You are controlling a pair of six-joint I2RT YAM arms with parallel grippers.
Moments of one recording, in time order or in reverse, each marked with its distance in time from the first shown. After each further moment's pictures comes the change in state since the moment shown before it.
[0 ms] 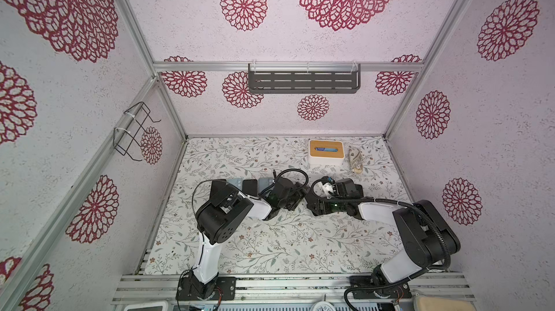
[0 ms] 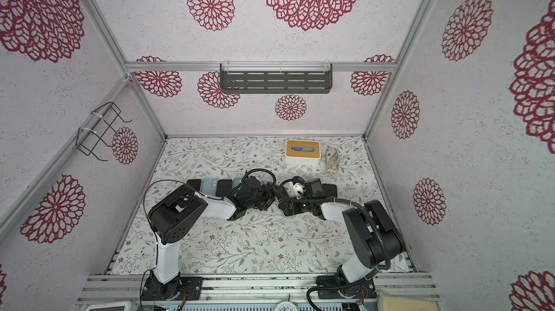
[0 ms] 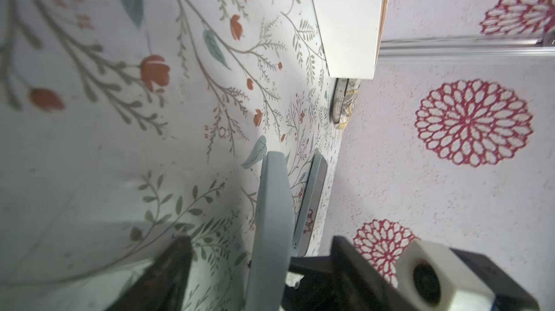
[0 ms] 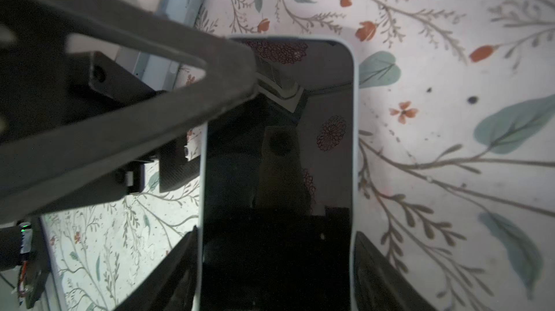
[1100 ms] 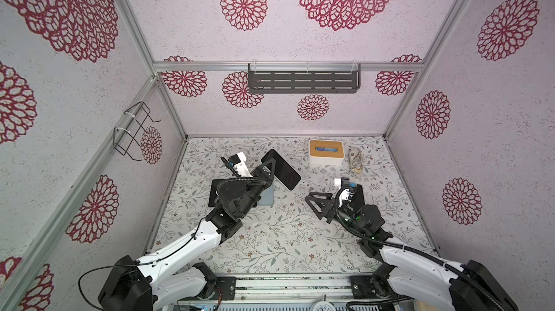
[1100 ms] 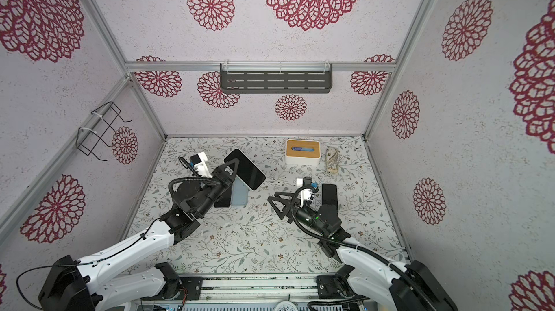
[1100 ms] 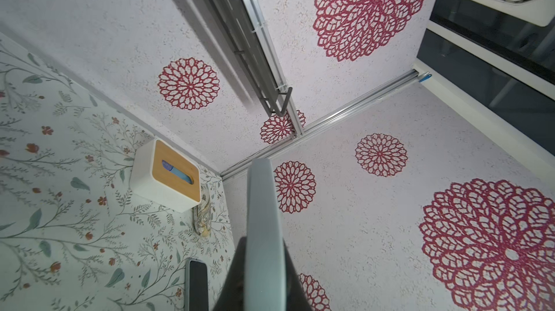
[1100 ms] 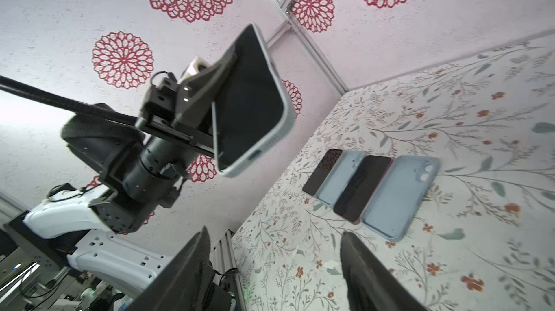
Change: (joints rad) left arm 0.035 -0.924 -0.297 -0.018 -0.352 0.327; right arm 0.288 -0.550 -0.365 0.861 0.124 0.604
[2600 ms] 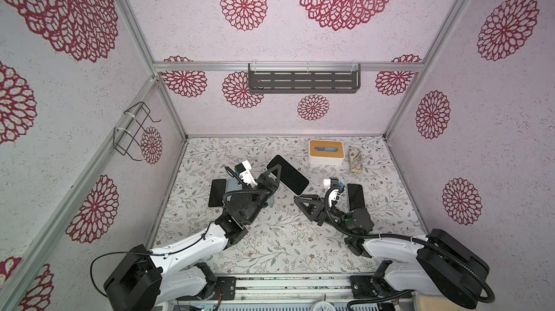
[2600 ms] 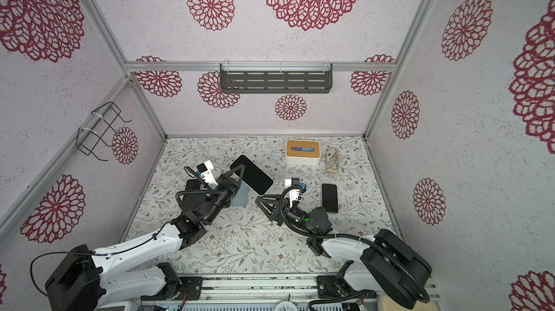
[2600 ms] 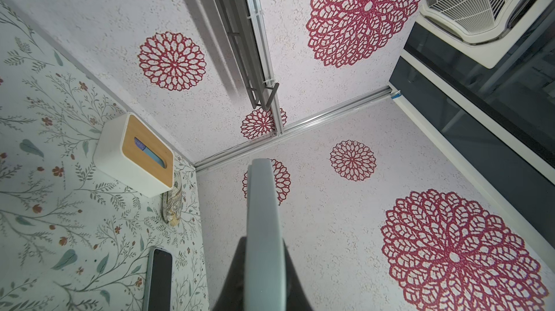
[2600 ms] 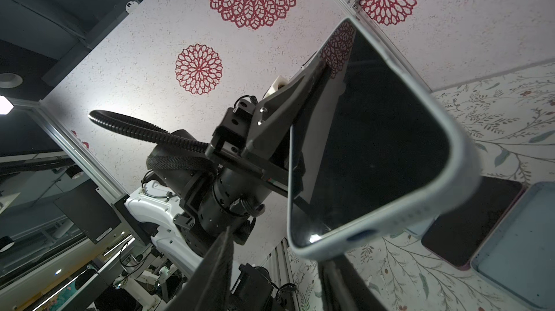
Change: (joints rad) left arm -0.093 0.059 -0.071 0.218 -0.063 -0.122; right arm 0.125 0.264 0.041 0.415 -0.006 0.135
